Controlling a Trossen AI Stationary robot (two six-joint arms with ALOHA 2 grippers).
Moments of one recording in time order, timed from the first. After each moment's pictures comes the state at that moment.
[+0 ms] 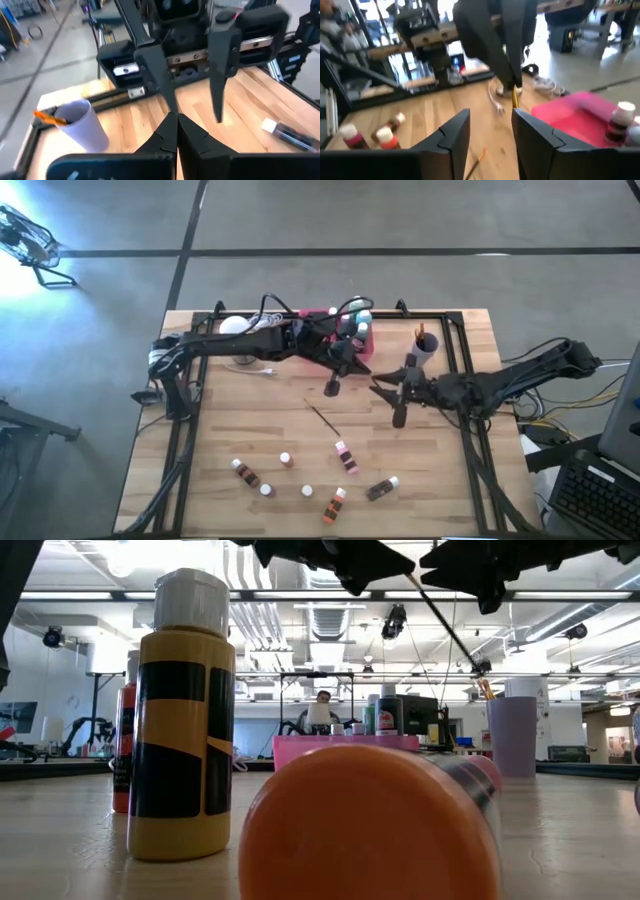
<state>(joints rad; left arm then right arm) 0.17 1.76 1.56 -0.12 0.37 0.32 0.25 0.96 0.53 0.30 0.52 0.23</state>
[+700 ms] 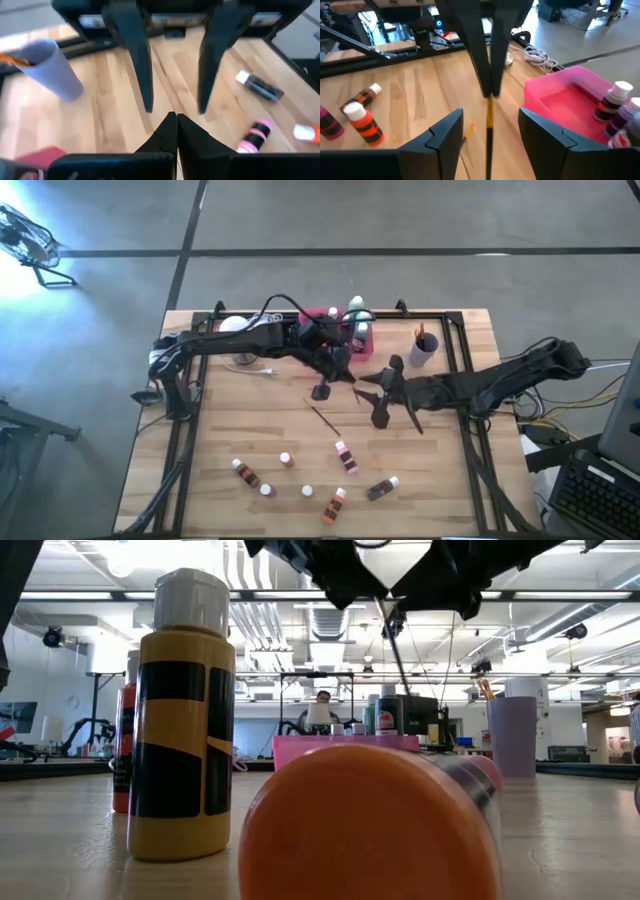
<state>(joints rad) 0.17 1.76 1.64 -0.50 0.37 0.35 0.21 1.18 0.73 0.05 0.53 0.28</state>
